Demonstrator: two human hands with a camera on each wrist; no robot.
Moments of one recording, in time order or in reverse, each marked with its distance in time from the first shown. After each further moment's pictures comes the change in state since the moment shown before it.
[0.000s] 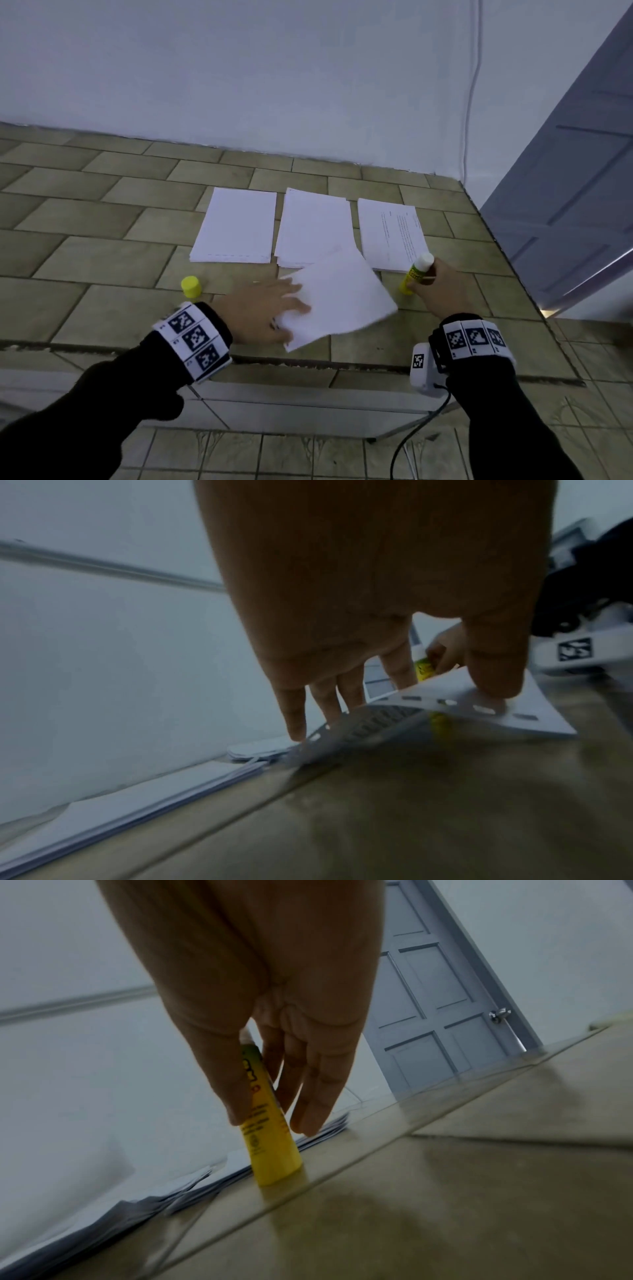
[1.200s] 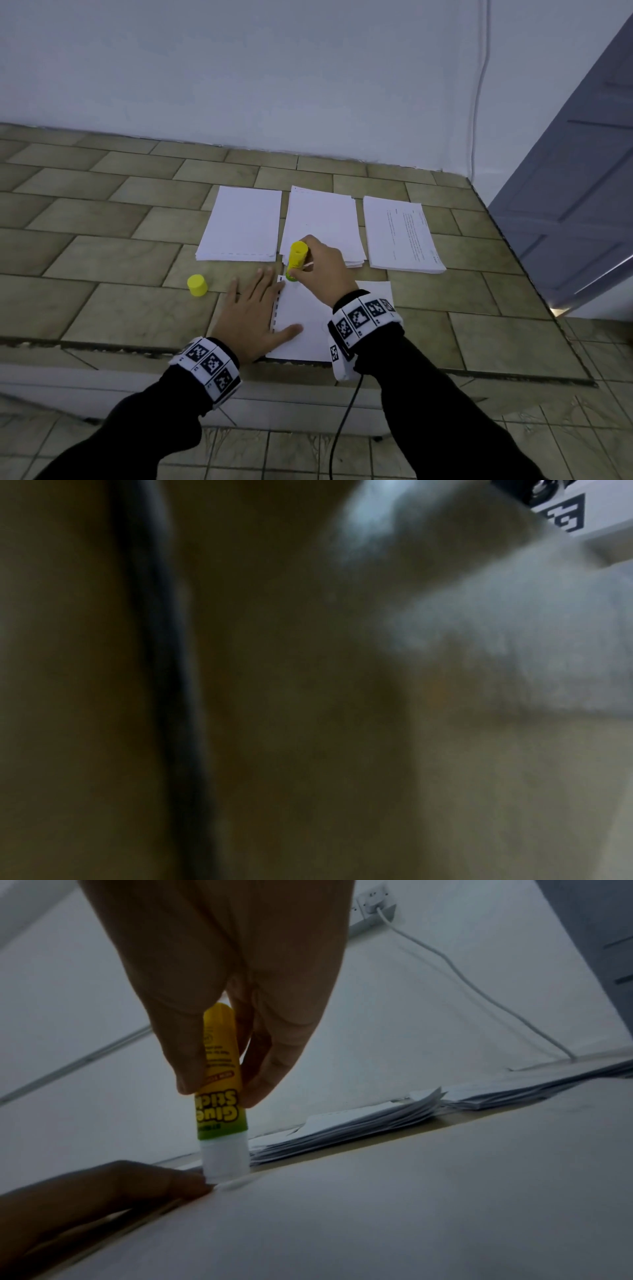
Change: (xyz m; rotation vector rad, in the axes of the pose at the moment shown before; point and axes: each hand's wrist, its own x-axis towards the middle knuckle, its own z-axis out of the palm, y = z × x) left_hand 0.003 -0.012 0.064 0.050 0.345 -0.333; right_hand -0.032 -0.124 0.110 0.174 -0.299 -0.484
